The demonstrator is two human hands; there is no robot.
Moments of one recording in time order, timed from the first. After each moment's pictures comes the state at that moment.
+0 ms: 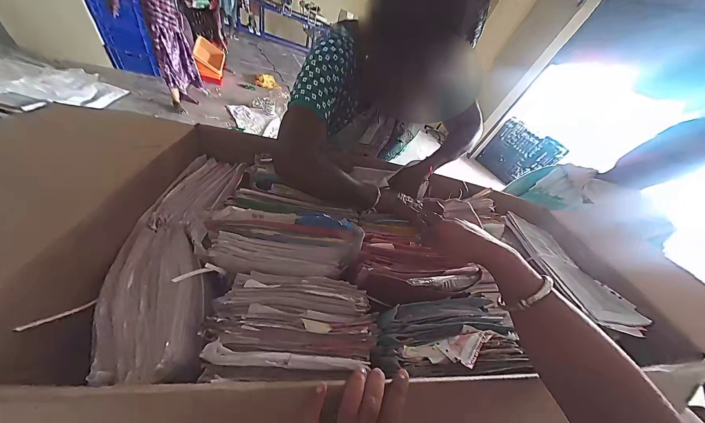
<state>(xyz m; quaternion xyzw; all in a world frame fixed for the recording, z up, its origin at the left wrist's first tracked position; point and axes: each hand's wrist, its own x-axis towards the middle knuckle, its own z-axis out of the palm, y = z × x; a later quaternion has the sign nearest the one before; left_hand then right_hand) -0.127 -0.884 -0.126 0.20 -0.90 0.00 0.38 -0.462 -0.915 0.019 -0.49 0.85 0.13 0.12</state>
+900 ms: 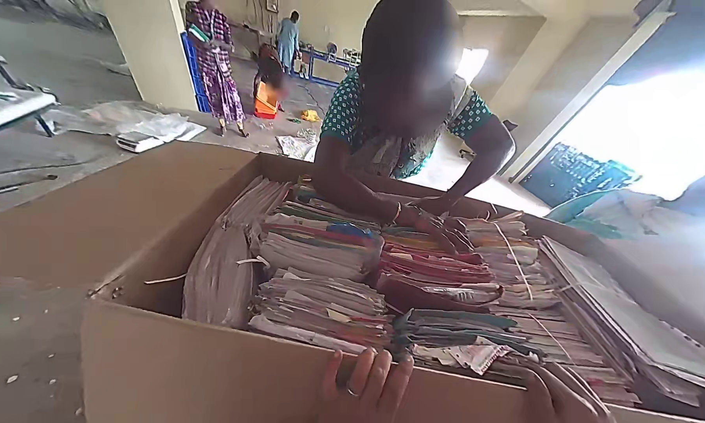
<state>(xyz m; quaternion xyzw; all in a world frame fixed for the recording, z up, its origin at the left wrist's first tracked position) -0.131 -0.882 -0.130 0.22 -0.89 0.01 0.40 -0.369 -0.691 -0.071 -0.46 0.84 -0.17 -0.23</state>
